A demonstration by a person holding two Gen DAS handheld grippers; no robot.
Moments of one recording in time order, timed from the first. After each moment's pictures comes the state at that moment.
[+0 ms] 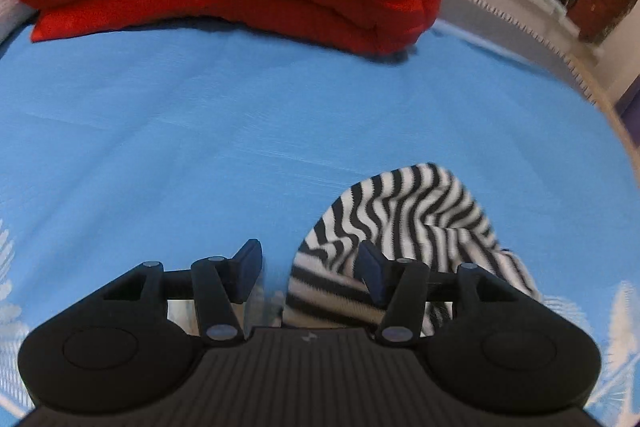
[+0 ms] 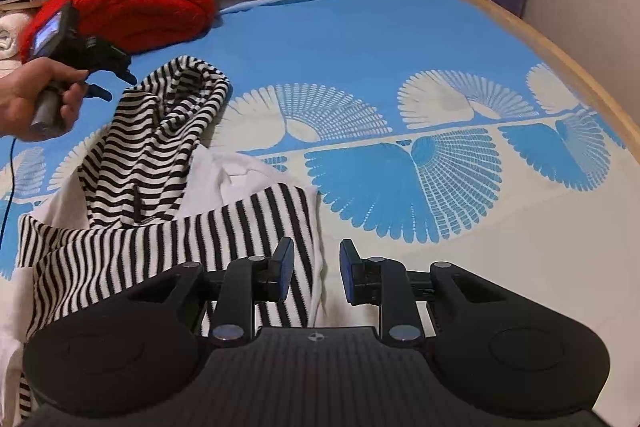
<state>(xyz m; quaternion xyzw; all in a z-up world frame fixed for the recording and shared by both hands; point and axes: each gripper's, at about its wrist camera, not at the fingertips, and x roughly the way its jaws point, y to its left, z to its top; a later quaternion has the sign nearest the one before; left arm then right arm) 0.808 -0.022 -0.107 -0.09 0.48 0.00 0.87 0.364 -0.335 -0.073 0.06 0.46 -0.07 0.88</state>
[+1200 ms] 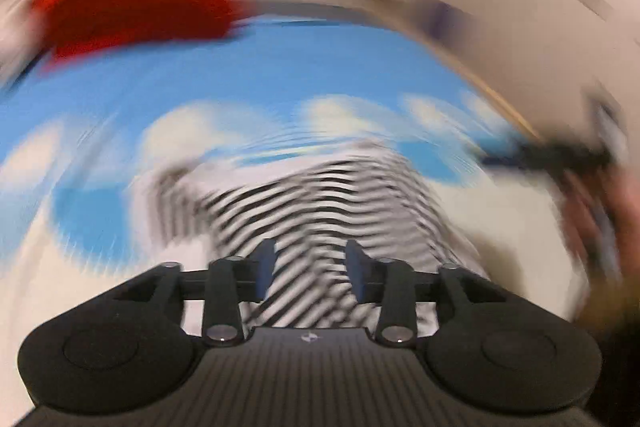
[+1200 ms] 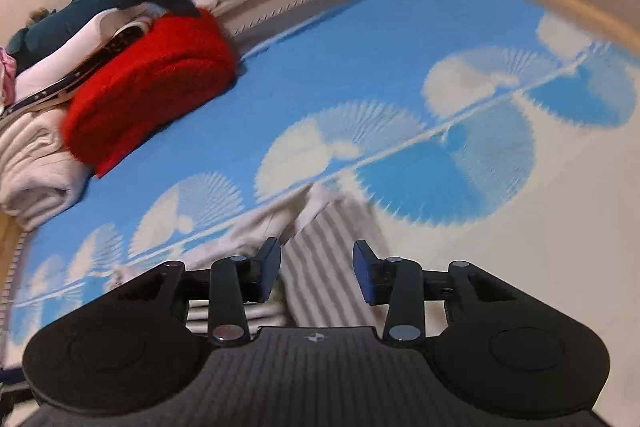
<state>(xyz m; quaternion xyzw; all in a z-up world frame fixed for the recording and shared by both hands) 0.344 0.061 0.003 -0.06 0.42 -0.17 0.89 0.340 -0.349 -0.049 0.24 0.42 -0.02 0.87</state>
